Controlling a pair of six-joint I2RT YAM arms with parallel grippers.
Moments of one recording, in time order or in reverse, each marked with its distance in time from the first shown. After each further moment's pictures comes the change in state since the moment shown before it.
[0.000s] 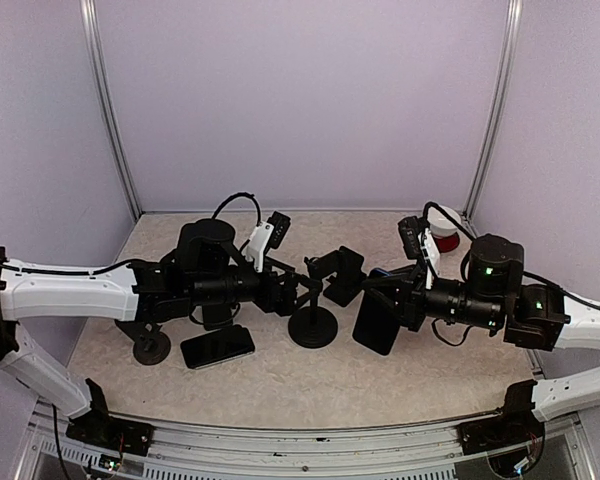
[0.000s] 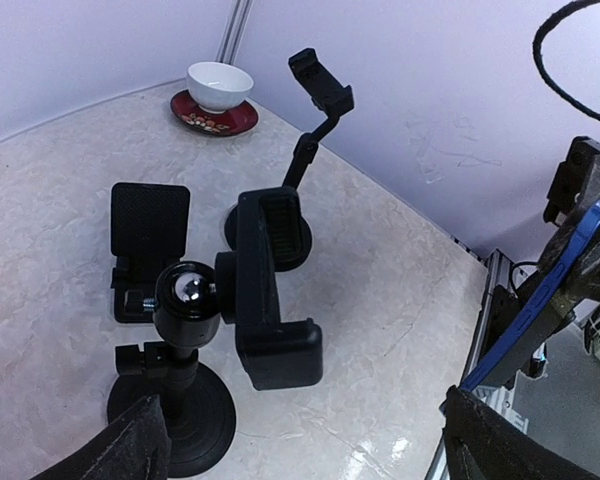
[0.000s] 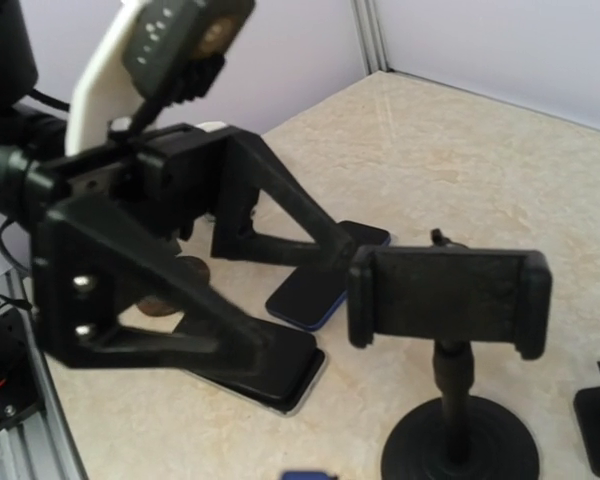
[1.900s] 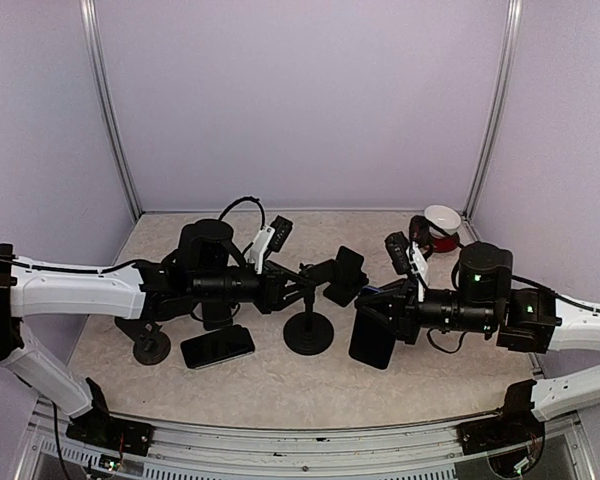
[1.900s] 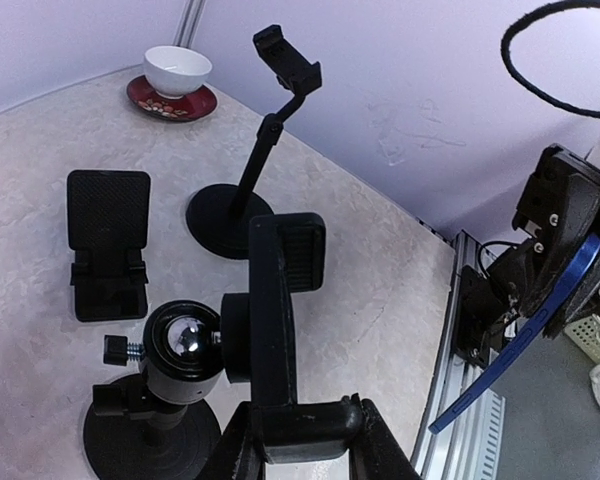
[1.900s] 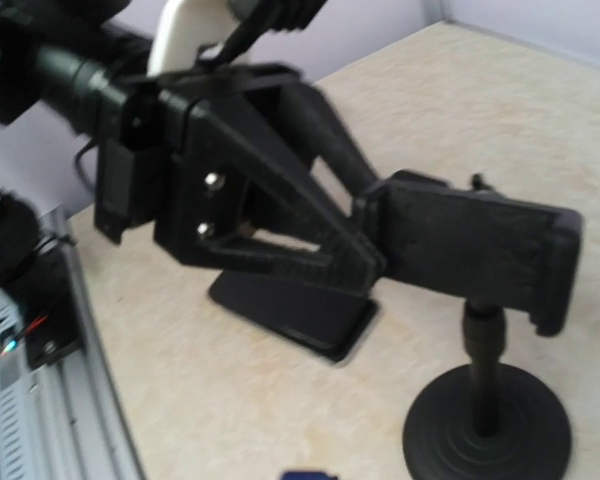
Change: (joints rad) left arm 0.058 0.055 -0.016 0.078 0.179 -0.003; right arm 0.000 0.026 -0.032 0.008 -0.101 -0.012
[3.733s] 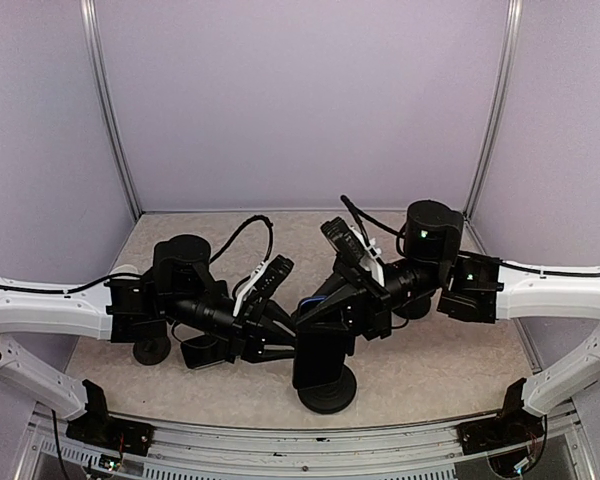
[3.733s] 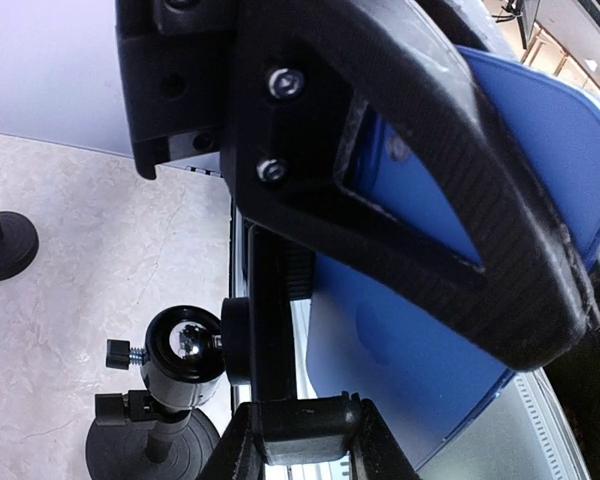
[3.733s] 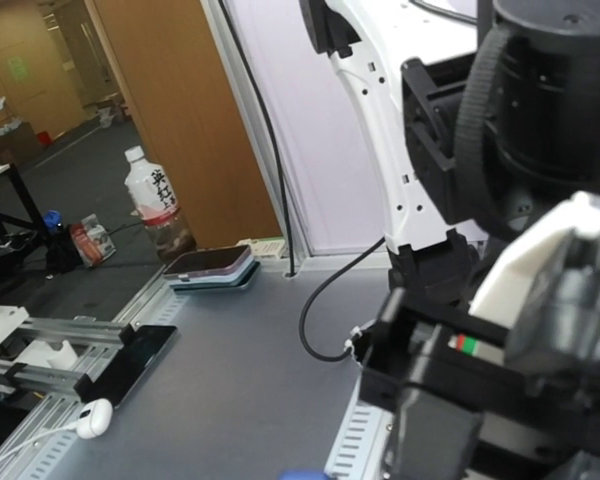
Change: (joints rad) left arm -0.132 -0.191 -0.109 -0.015 0.428 0.140; right arm 0.012 0.393 0.296 0.294 -0.830 -0.044
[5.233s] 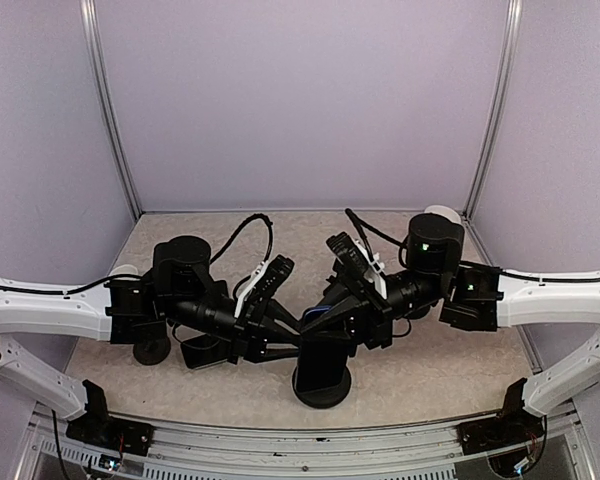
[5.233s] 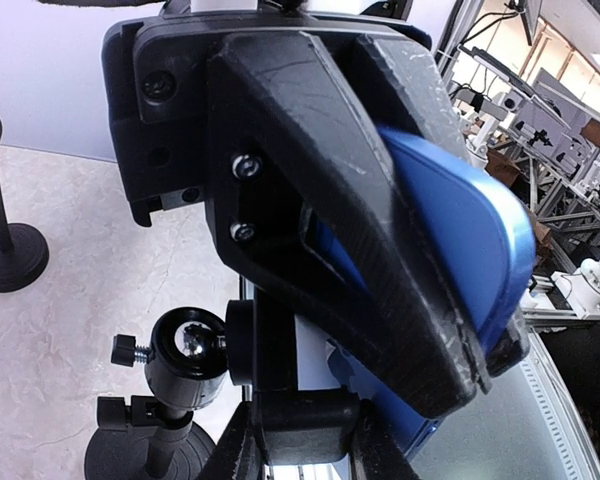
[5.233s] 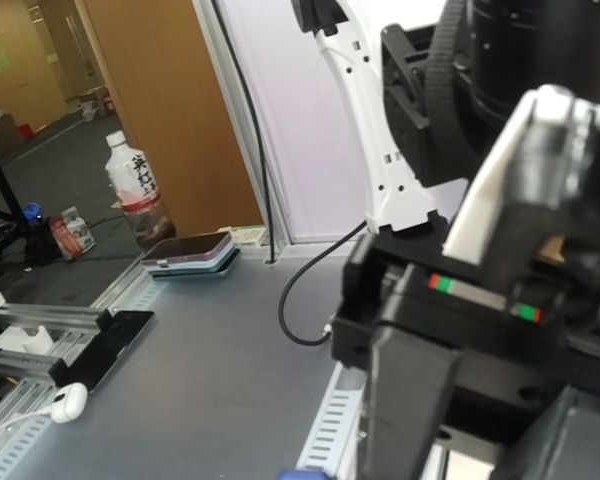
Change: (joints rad) left arm -0.016 -0.005 0.000 0.002 -0.036 0.028; right arm -0.014 -0.017 -0.078 0.032 0.027 -0.042
